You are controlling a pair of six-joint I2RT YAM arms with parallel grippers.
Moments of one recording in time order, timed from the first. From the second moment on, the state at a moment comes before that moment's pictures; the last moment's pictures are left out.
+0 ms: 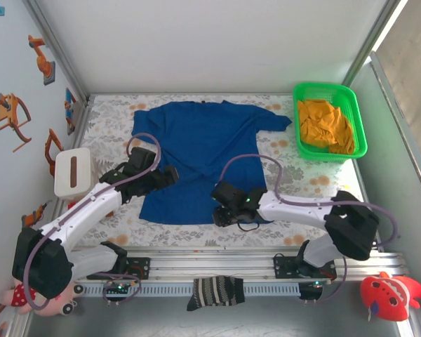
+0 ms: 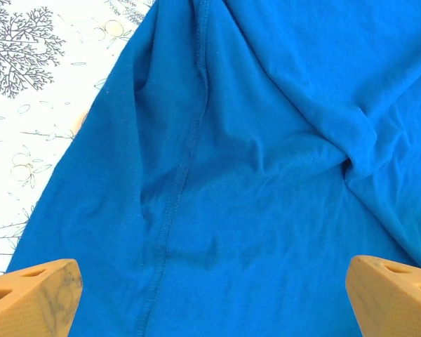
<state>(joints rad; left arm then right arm) -0.53 1.16 0.78 -0.60 -0.04 -0.75 1.07 1.49 0.84 -0.52 -0.01 0.69</state>
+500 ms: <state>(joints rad) -0.53 1.14 0.76 -0.60 -0.04 -0.75 1.11 1.65 0.90 -0.53 0.06 0.70</state>
